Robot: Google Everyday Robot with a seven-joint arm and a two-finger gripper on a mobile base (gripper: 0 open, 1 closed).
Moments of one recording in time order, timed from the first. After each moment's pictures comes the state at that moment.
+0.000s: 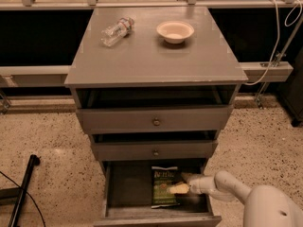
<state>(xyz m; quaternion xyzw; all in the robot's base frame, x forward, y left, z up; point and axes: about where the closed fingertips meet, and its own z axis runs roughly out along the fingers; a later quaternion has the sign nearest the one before) 0.587 -0.135 0.198 -0.28 0.82 0.38 0.32</state>
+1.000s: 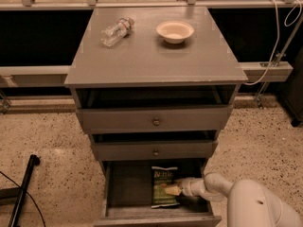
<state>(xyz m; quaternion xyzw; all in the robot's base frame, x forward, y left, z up) 0.588 -0.111 0.139 -0.27 0.86 0.35 0.27</state>
